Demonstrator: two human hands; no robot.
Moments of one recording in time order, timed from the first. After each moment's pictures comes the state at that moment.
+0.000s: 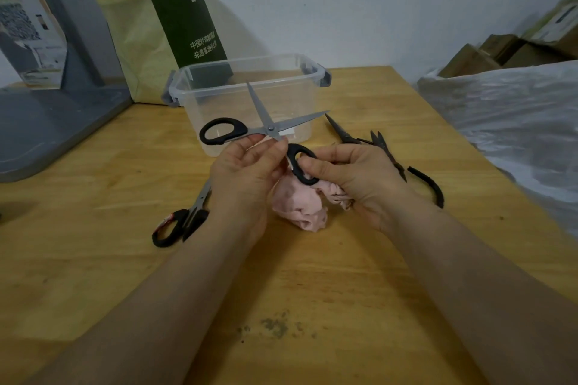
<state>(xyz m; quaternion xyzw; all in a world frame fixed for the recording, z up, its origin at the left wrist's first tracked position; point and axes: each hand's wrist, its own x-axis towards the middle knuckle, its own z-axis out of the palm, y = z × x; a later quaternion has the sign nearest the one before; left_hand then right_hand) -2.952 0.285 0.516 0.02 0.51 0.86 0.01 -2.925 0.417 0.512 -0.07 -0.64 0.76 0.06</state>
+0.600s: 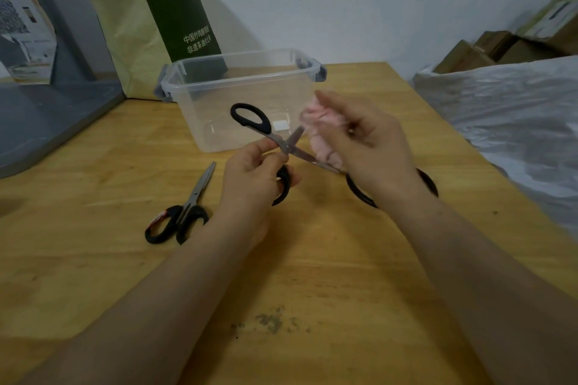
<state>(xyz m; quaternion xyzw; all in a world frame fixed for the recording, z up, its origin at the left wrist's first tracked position) -2.951 0.293 0.509 0.02 0.61 0.79 0.05 -2.925 0.426 0.522 0.04 -0.77 0.56 0.29</state>
